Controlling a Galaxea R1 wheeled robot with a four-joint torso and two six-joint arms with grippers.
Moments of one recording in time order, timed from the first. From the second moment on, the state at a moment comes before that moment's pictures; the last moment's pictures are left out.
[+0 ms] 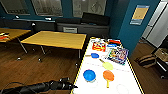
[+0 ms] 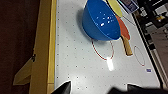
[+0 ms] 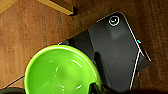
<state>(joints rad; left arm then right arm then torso) 0.53 2.45 -1.69 -0.09 0.32 -0.21 -1.47 2.46 -1.95 -0.30 0.29 0.45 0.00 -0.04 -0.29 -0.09</state>
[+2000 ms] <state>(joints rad) 0.47 2.58 -1.87 -0.09 0.18 -0.48 -1.47 2.48 -1.95 -0.31 0.29 0.45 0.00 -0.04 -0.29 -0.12</state>
